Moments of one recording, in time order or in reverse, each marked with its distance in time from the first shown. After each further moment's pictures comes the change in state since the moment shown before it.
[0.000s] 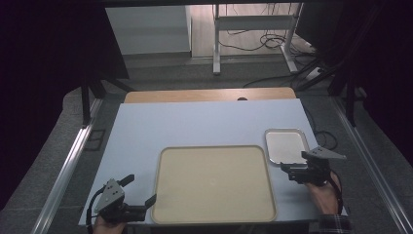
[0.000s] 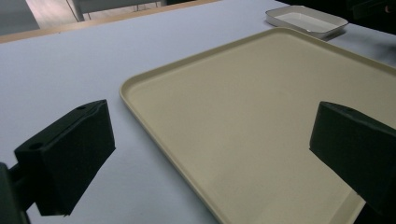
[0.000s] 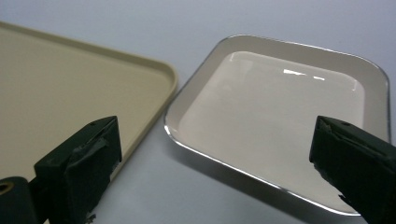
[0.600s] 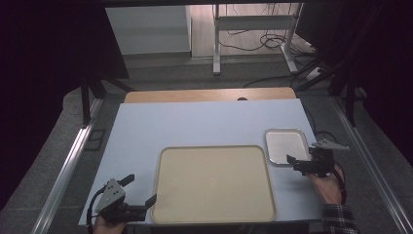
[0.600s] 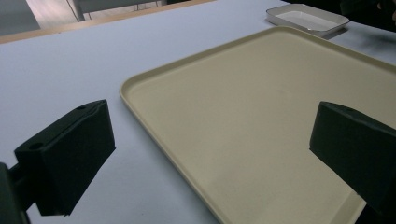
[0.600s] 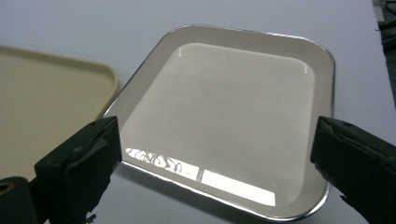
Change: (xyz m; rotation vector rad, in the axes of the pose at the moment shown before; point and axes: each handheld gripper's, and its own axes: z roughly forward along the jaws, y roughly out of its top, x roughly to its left) left arm 0.000 0.000 0.001 0.005 0.003 0.006; right arm -0.031 0.006 0.013 0.051 -0.077 0.088
